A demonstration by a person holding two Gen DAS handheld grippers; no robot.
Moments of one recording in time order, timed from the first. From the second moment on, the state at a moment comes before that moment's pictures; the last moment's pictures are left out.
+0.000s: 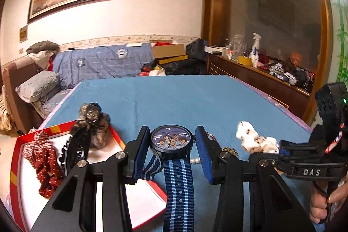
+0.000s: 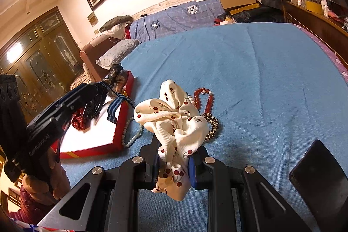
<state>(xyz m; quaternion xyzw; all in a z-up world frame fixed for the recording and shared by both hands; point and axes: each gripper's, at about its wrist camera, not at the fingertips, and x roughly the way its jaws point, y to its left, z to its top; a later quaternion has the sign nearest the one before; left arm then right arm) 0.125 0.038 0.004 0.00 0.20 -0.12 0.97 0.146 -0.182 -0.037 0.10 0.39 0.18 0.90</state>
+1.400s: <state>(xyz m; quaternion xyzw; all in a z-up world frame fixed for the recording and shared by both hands) 0.161 0.181 -0.003 -0.20 0.28 0.02 0.94 0.194 -0.044 -0.046 0.08 0.44 0.28 0.85</state>
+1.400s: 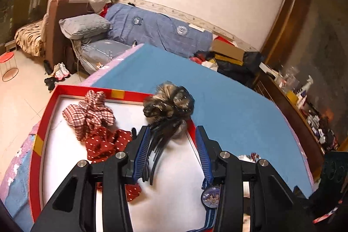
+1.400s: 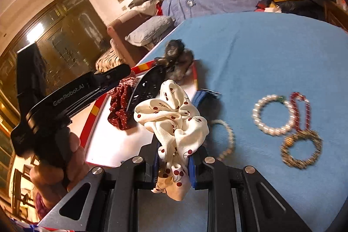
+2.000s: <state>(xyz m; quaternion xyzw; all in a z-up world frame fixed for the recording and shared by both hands) 0.160 0.186 -0.004 -0.20 0.27 0.05 0.94 0.220 -0.013 -0.050 0.09 0.43 0.30 0.85</state>
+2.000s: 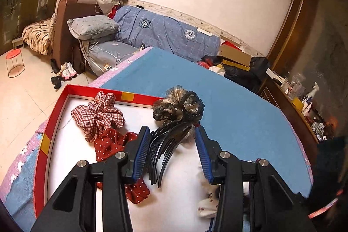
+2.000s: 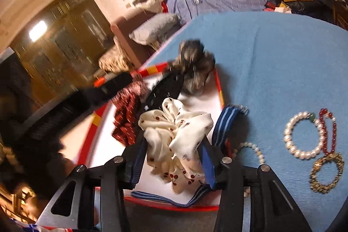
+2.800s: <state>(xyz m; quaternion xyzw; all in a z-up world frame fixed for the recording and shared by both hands) 0.165 0.130 -0.004 -0.12 0.28 -0.04 0.95 0.221 -0.192 -0.069 0.13 0.46 0.10 0.87</state>
